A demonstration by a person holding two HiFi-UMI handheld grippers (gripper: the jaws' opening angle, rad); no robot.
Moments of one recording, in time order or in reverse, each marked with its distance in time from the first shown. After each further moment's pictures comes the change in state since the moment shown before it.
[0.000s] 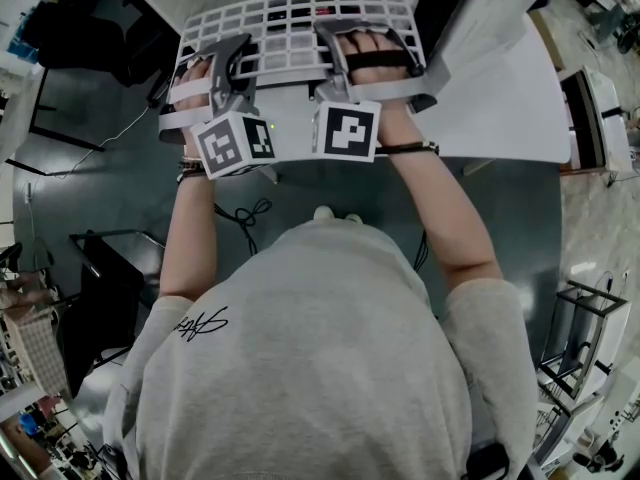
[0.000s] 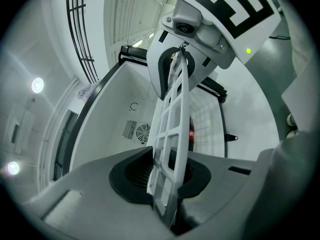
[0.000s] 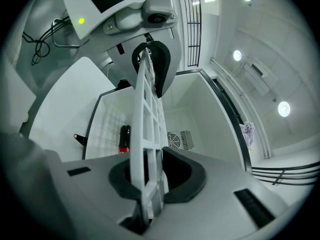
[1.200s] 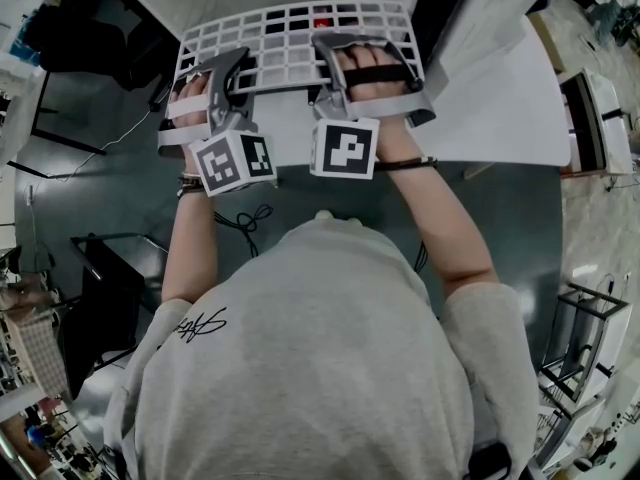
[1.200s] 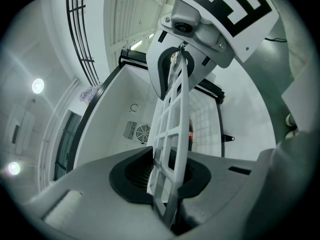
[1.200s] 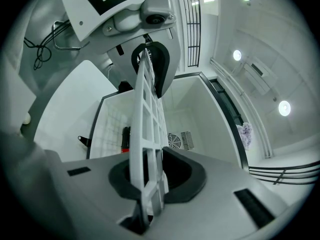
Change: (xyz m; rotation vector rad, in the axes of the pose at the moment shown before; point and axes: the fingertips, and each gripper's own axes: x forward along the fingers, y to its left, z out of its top) left arm -0.014 -0.005 0.001 -0.001 -0.002 0.001; right arm -0.014 0.004 0.006 0.005 -0.007 0.008
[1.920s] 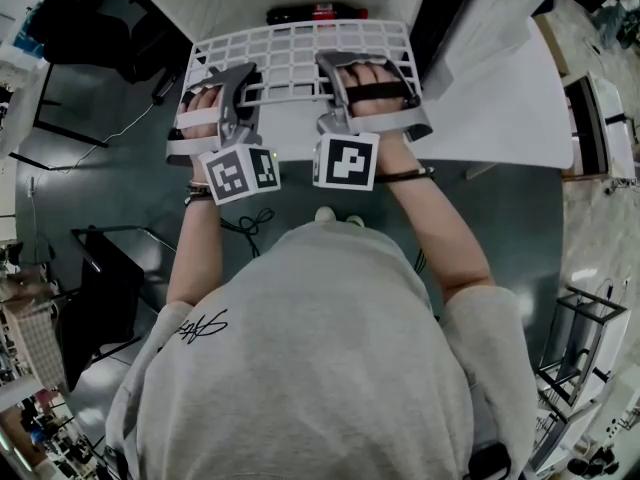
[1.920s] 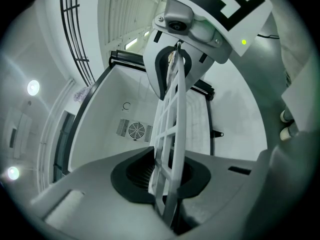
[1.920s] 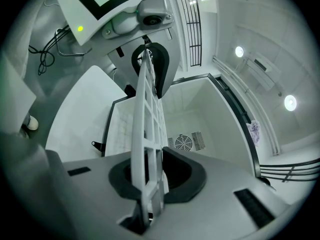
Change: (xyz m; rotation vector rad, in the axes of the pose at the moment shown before) left arm -0.009 -0.032 -0.008 0.032 0.026 -0.036; right arm -0.008 0.036 0.002 0.024 -0.015 0.072
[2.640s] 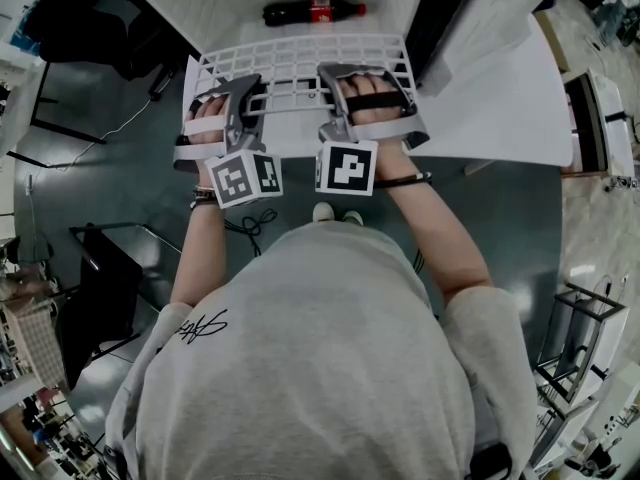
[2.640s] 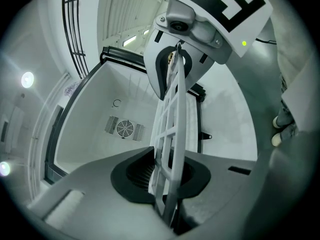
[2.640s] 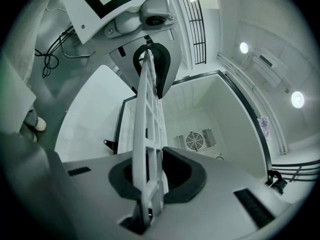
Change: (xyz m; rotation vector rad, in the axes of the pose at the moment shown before) left arm 0.003 -0.037 -0.001 -0.030 0.008 -0.077; right arm -0.001 0.035 -0.010 0.000 0.008 0.072
